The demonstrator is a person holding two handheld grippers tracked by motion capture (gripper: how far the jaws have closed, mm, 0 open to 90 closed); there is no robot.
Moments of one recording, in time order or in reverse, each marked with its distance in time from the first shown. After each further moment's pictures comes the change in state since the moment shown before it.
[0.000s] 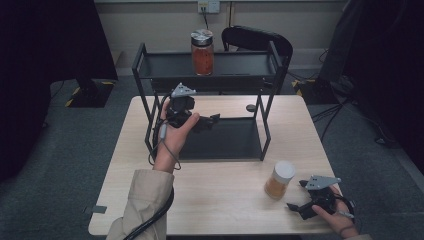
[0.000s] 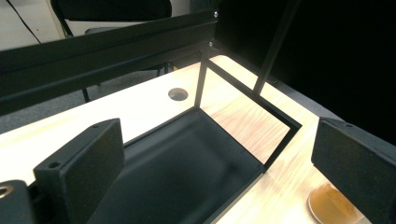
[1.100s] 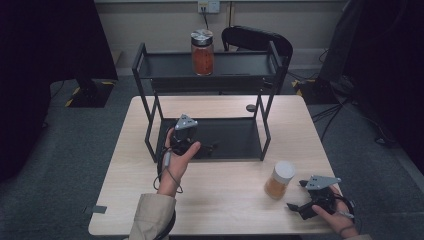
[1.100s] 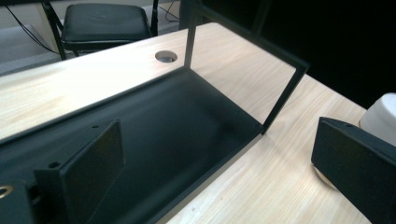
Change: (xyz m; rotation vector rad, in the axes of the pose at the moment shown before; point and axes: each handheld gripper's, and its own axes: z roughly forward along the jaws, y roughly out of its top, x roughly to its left) left arm 0.001 -0.078 0.024 0.026 -0.034 -0.003; right arm 0.000 0.000 0.000 0.001 0.000 0.000
